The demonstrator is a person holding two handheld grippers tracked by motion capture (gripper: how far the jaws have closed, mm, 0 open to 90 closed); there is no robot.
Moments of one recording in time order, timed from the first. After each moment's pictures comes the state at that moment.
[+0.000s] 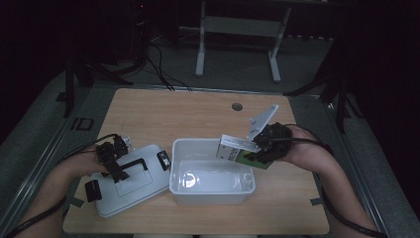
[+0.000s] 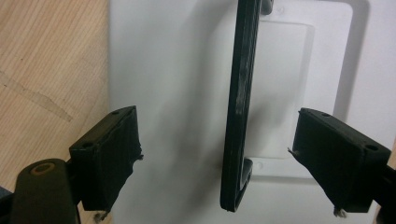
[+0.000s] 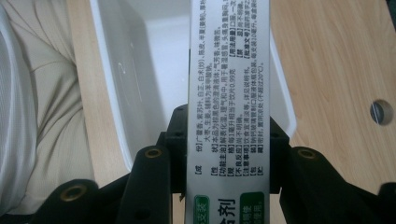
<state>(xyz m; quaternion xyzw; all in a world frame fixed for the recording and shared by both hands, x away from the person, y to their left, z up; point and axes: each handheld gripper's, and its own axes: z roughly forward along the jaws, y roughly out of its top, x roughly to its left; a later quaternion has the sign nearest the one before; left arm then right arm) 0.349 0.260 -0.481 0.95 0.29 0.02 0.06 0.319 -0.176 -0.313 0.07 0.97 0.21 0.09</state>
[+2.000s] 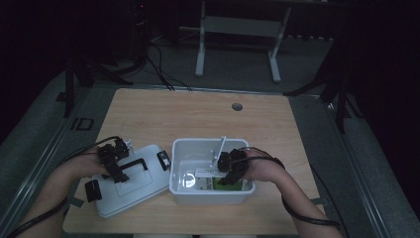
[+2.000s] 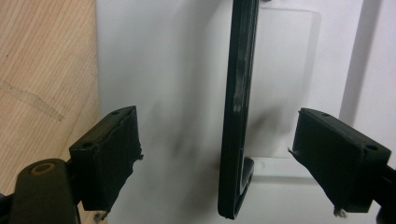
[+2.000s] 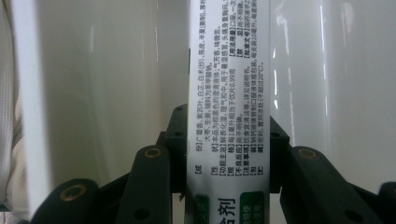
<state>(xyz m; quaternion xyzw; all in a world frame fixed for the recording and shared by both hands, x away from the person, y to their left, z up) 0.348 0.258 -0.489 0.96 0.29 0.02 0.05 0.337 -0.111 -0.443 0.00 0.99 0.14 -0.01</state>
